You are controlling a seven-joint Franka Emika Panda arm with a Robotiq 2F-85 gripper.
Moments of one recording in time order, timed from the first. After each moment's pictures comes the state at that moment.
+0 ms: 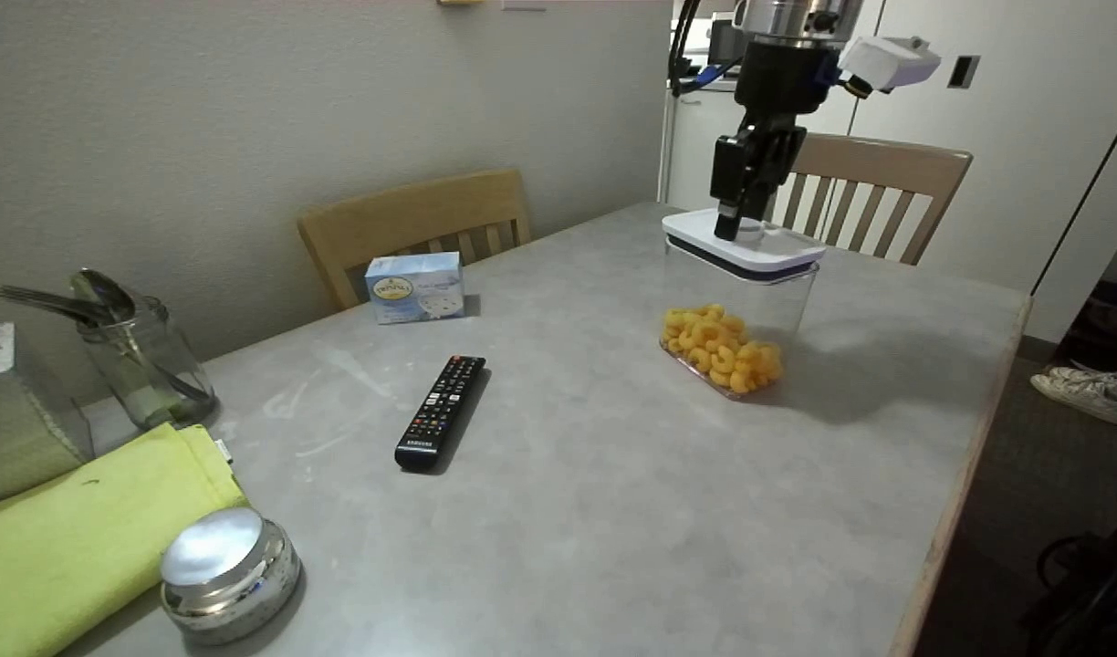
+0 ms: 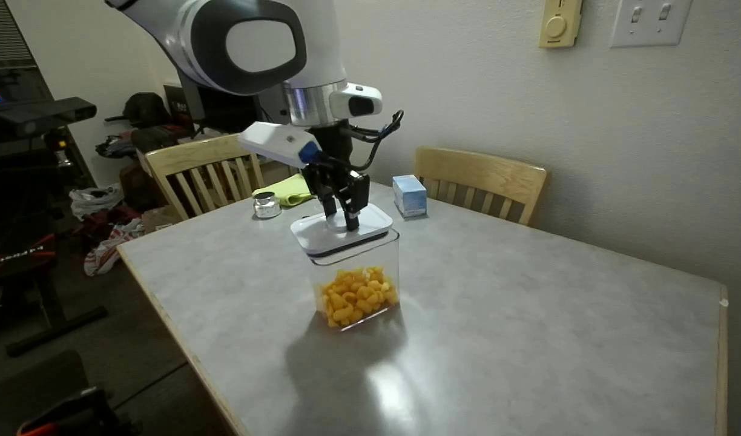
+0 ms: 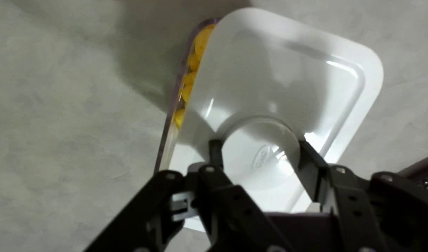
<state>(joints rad) -0.06 0.17 -0.04 -2.18 0.06 2.47 -0.16</state>
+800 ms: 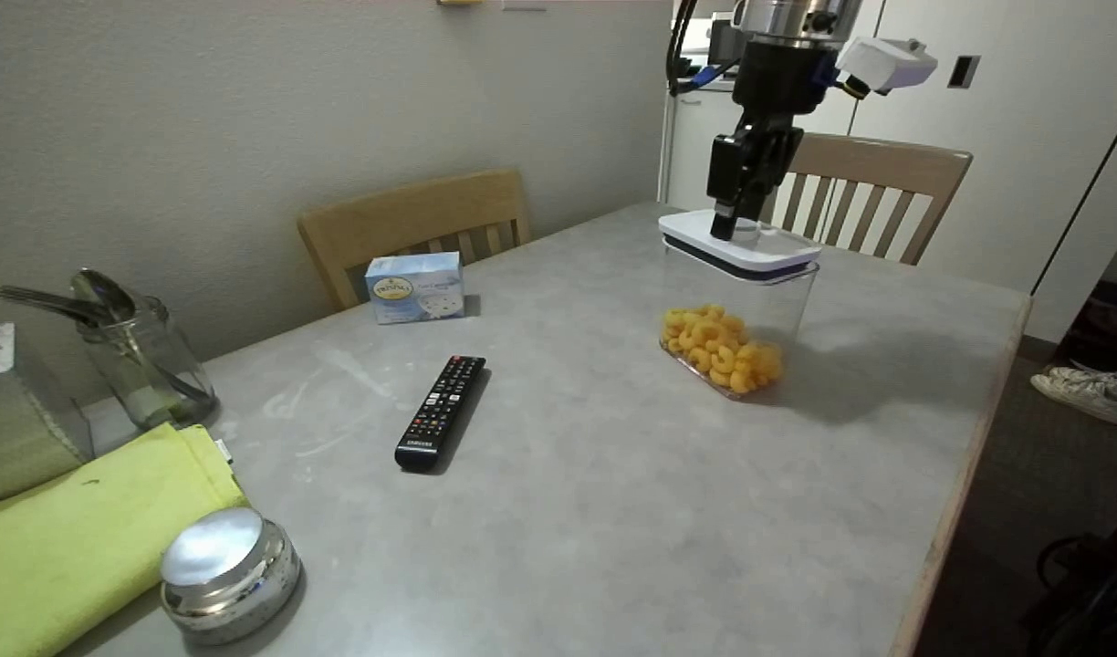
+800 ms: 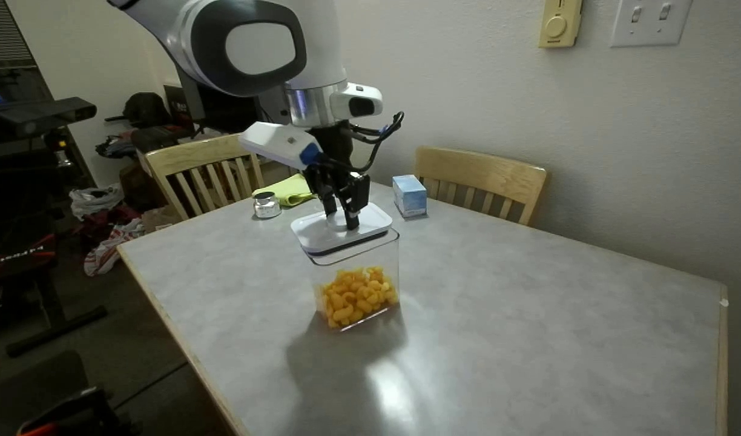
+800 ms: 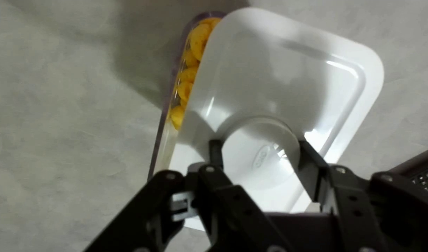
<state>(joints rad) -0.06 0.17 -0.04 -2.18 0.09 2.48 -0.18</state>
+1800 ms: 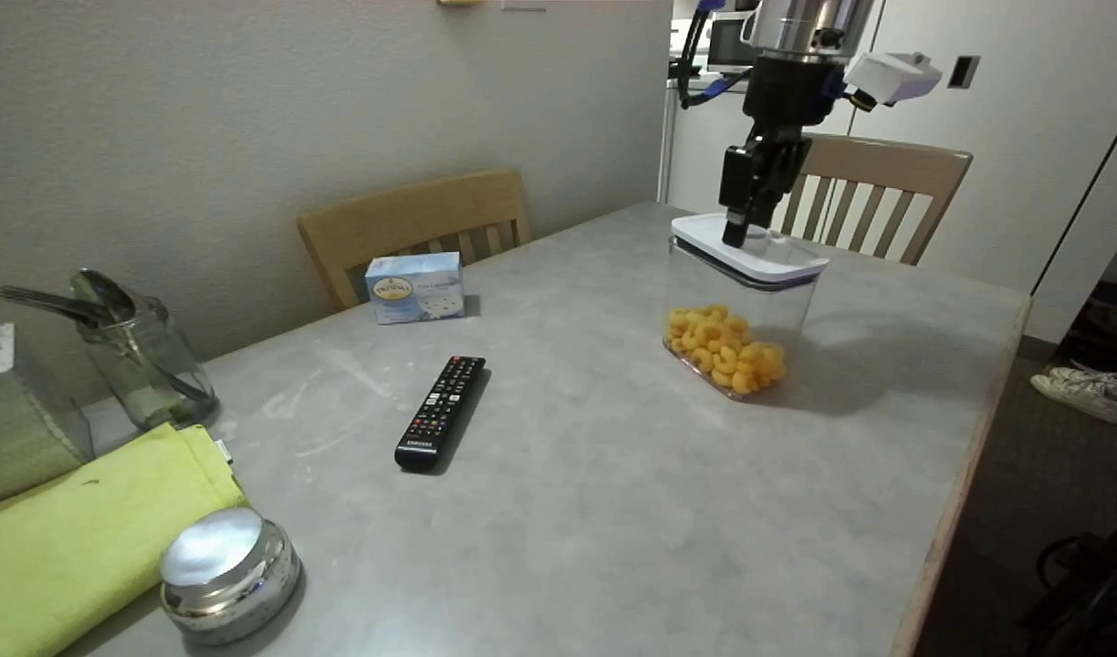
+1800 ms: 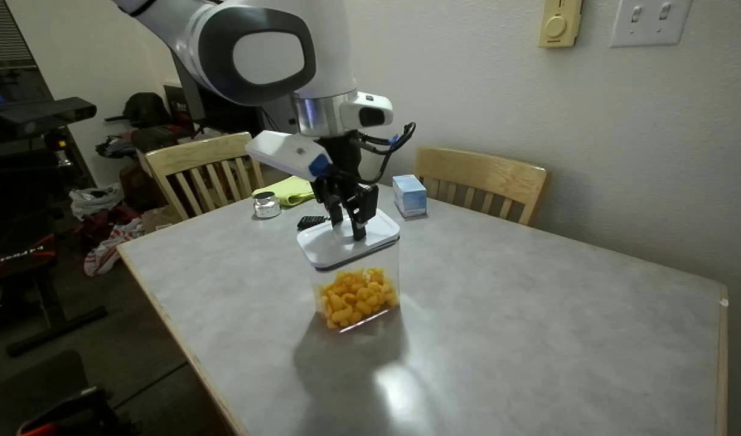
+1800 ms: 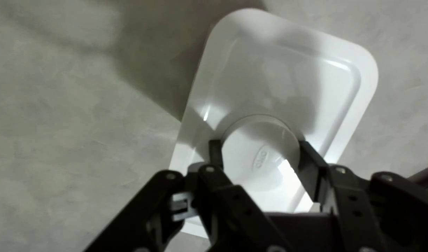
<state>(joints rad) -0.08 0.20 -0.05 -2.18 0.09 2.48 -0.21</state>
